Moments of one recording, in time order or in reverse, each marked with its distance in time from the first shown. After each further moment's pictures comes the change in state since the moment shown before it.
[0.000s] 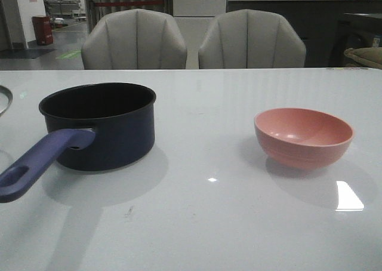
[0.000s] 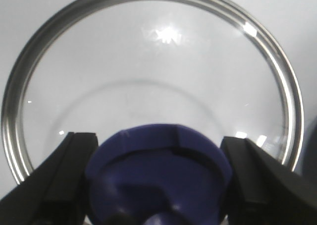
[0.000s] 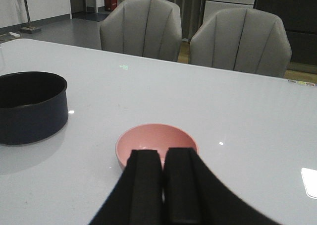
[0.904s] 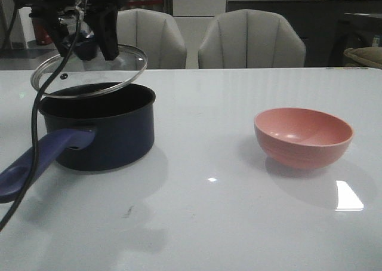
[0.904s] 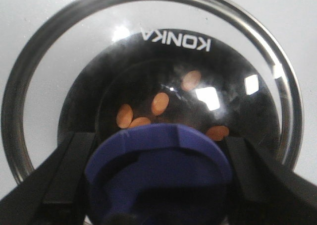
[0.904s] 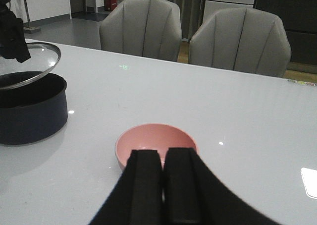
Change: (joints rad) left arm -0.428 0.141 -0.385 -0.028 0.206 0.164; right arm 0.000 0.000 0.000 0.000 0.000 0.000
